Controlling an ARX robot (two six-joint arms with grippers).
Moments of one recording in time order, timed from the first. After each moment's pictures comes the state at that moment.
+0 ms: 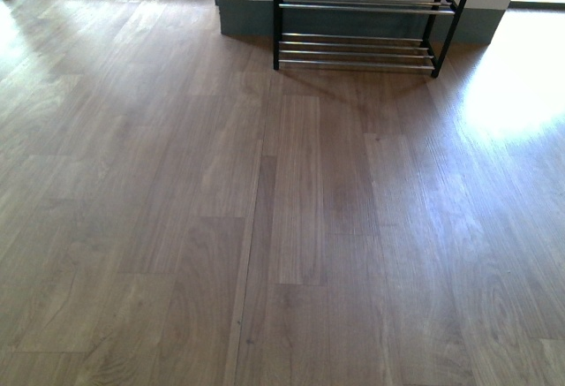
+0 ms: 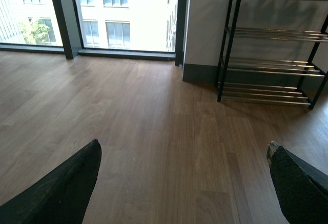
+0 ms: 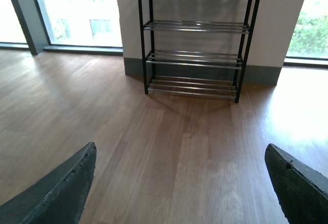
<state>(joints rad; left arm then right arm) 0.00 0.02 0.01 0.00 0.00 0.00 0.00 0.00 0.02 0.00 0.00 0.00</state>
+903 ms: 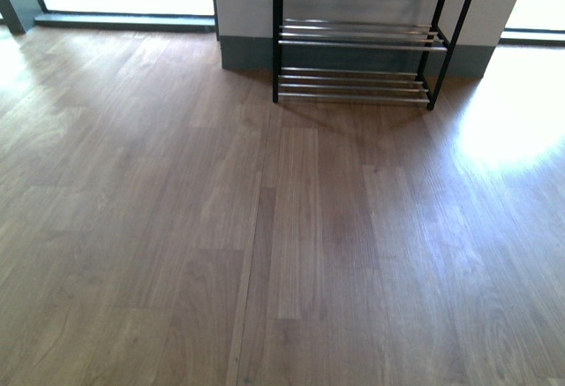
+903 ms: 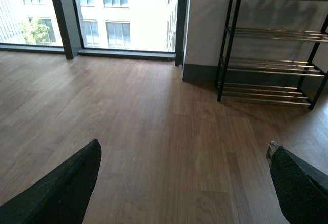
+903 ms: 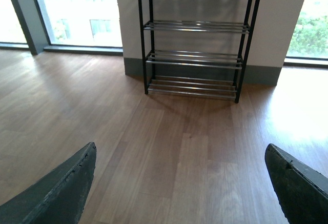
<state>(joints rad) 0.00 0.02 0.01 0.00 0.00 0.00 0.00 0.00 0.02 0.00 0.00 0.00</state>
